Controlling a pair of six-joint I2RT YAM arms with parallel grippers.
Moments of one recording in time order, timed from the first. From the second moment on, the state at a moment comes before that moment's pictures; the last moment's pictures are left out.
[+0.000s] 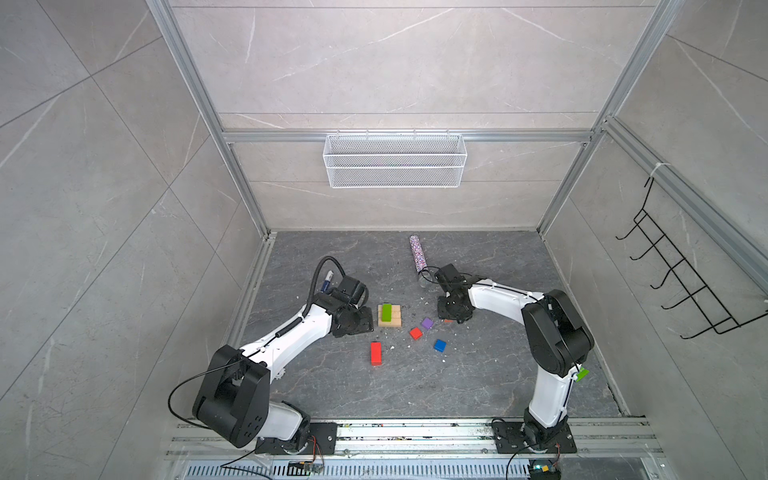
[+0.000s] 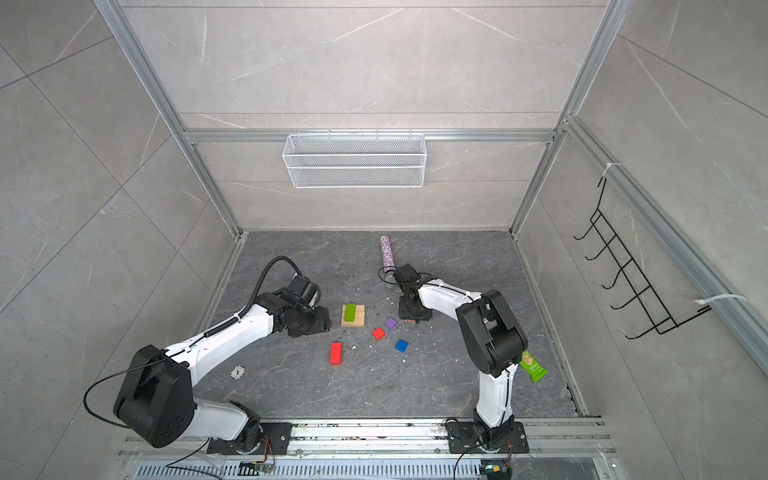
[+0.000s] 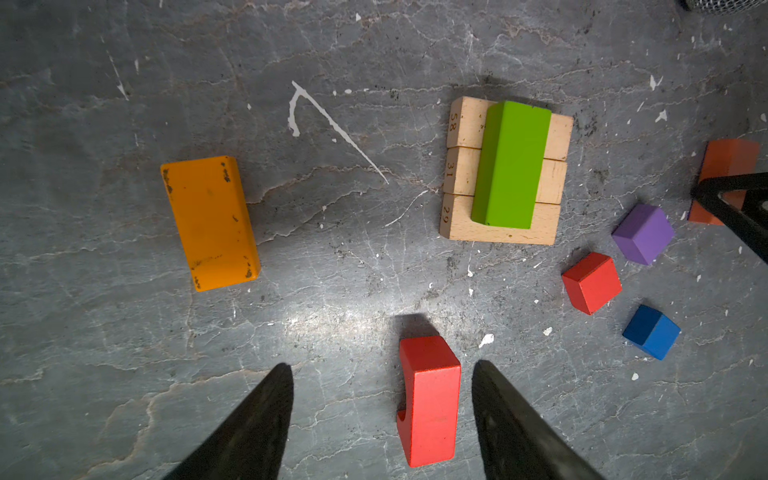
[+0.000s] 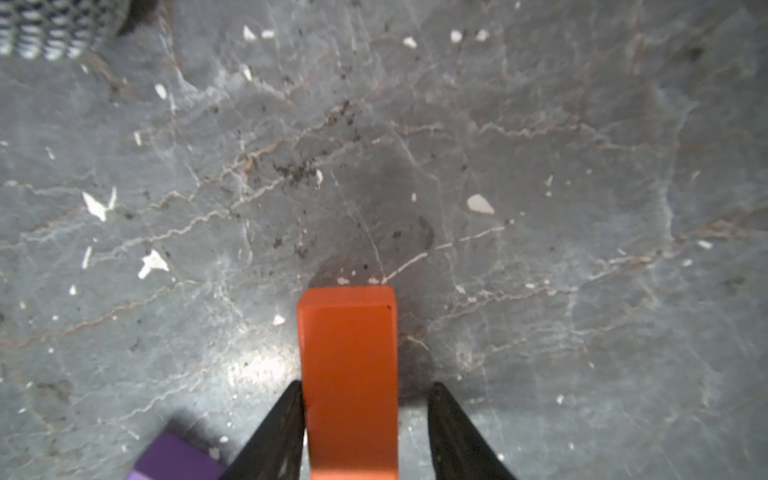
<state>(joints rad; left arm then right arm) -0.52 1.42 0.95 -0.70 0.04 -0.59 0.50 1.91 1.23 -0.62 0.13 0.53</state>
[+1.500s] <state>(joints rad) -0.44 1.47 0.95 -0.61 0.07 -0.57 0.63 1.80 1.21 -0.45 -0.10 0.61</state>
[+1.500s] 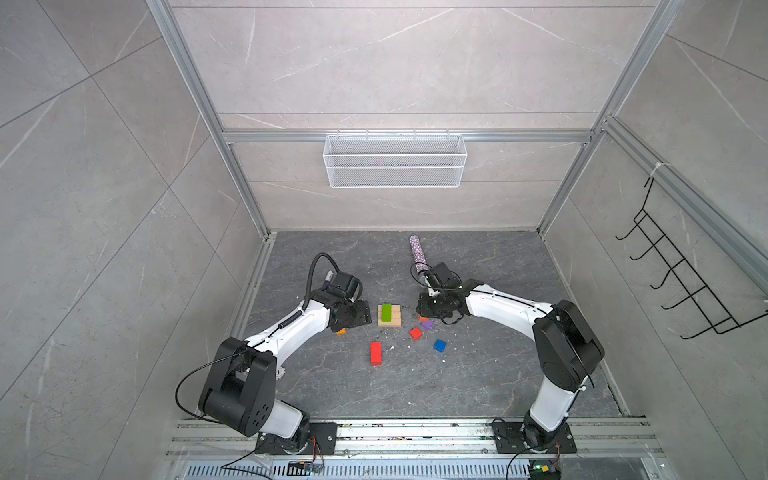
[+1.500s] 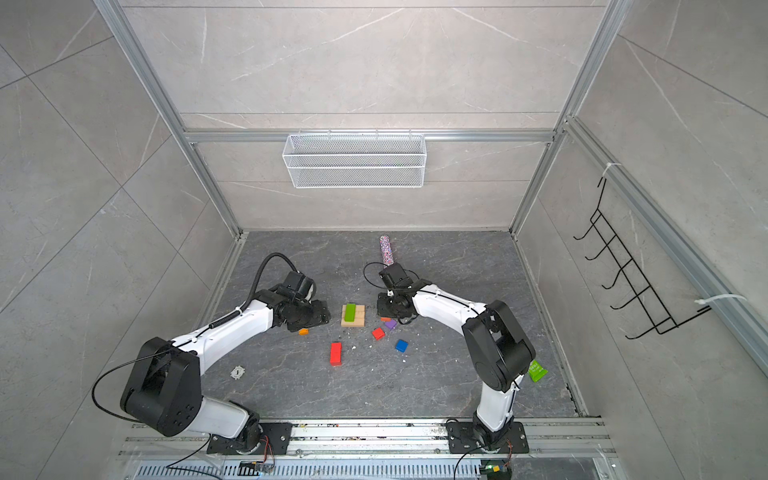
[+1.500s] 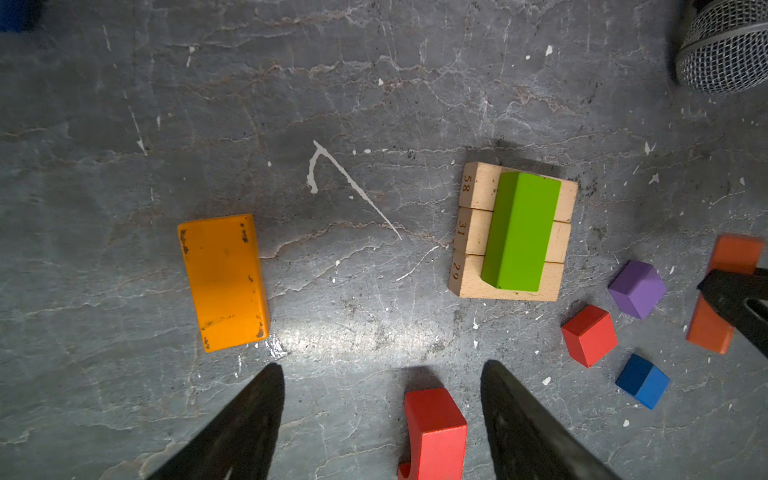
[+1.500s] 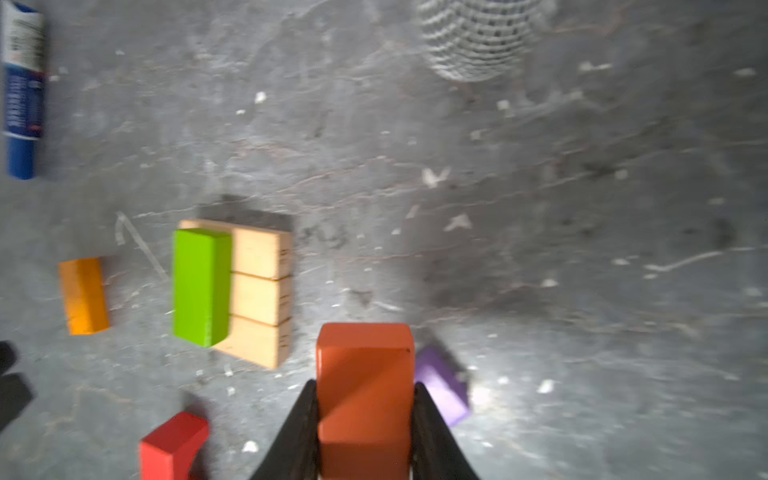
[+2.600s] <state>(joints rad) -0.44 1.43 0.88 -0.59 0.11 -0.57 0.71 1.94 1.30 -0.30 -0.12 0.79</state>
